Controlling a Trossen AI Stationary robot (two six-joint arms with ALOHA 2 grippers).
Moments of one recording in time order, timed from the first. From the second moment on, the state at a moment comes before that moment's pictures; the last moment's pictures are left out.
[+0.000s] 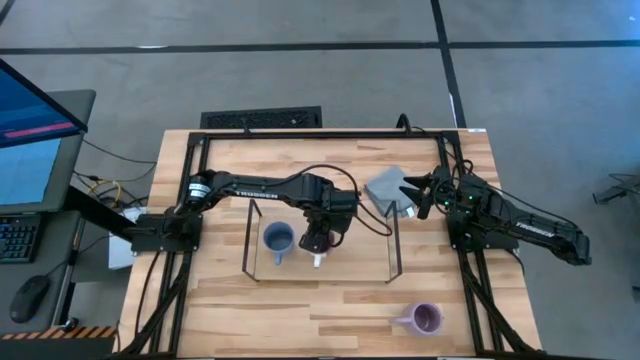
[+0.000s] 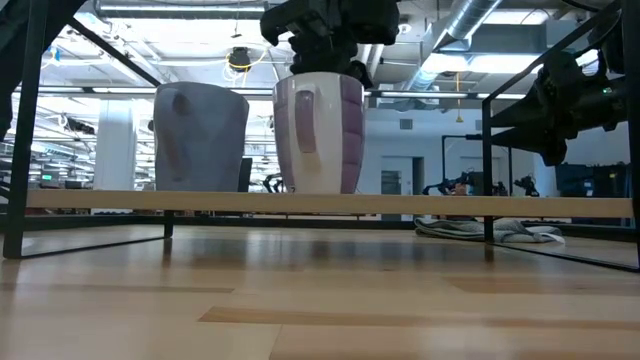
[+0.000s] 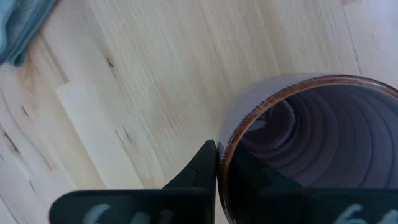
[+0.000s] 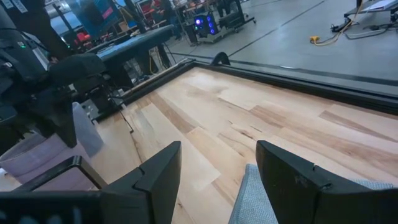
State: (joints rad) left arm -0.03 2.13 2.02 -1.22 0.04 0.36; right arm -0.39 0.11 0.05 -0.12 0.00 0.34
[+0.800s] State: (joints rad) left arm -0.02 2.13 2.02 -1.22 0.04 0.35; right arm -0.39 0.11 0.05 -0.12 0.00 0.34
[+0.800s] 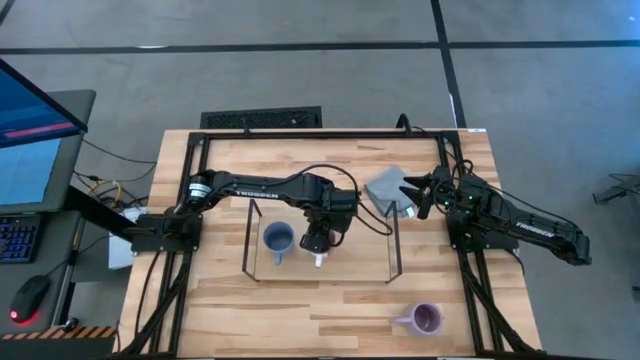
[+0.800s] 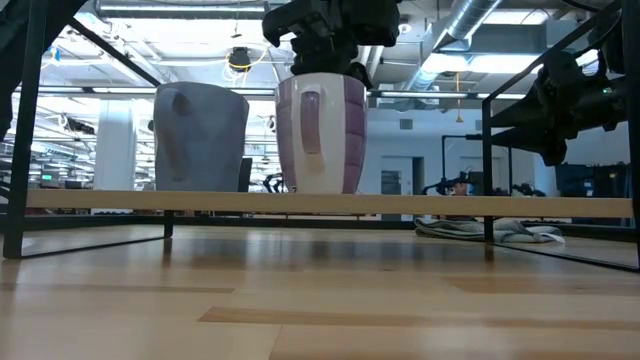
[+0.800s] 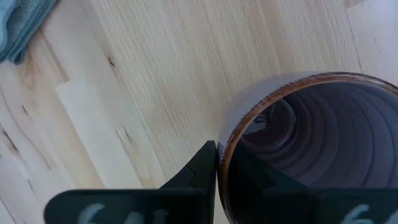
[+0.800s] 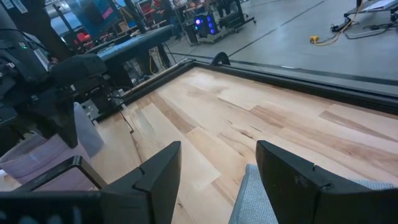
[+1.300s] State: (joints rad) left arm -0.02 2.13 2.02 -1.21 0.04 0.34; right arm -0.39 0.11 0.05 -0.12 0.00 0.34
